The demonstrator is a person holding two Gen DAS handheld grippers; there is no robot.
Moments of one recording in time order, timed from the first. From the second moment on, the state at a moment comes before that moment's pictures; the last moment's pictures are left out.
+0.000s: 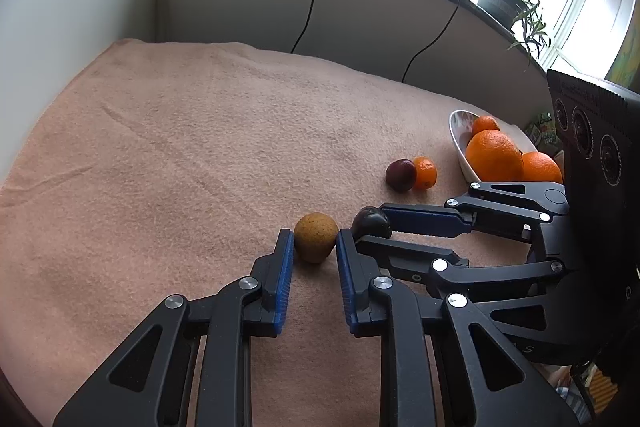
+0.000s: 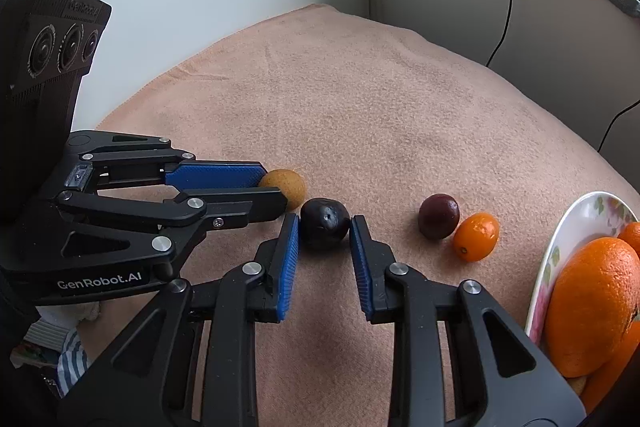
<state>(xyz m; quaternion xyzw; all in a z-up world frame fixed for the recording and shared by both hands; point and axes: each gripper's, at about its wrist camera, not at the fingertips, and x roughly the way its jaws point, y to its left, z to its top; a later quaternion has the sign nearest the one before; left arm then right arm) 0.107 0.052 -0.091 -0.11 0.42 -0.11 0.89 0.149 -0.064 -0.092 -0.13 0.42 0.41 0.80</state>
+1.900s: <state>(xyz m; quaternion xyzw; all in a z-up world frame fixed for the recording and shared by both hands) 0.143 -0.091 -0.024 -0.07 0.35 -0.23 0.90 0.174 -0.293 -0.012 0.00 0.36 0.26 0.90</state>
